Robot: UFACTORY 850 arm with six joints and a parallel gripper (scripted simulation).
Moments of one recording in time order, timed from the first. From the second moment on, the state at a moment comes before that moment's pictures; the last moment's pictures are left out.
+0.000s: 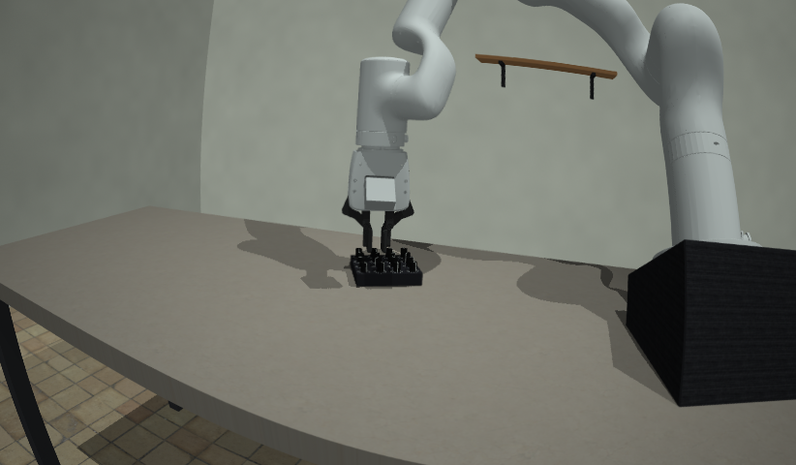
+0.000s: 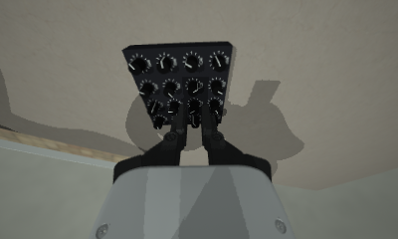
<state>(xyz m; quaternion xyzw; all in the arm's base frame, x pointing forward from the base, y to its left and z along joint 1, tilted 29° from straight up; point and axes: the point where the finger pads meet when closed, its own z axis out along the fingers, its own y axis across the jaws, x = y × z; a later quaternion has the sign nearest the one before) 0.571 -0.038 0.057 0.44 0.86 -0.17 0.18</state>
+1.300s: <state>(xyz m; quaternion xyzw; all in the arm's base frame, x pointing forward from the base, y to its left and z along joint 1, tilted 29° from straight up) 0.571 -0.040 0.053 0.44 0.86 -0.17 0.18</state>
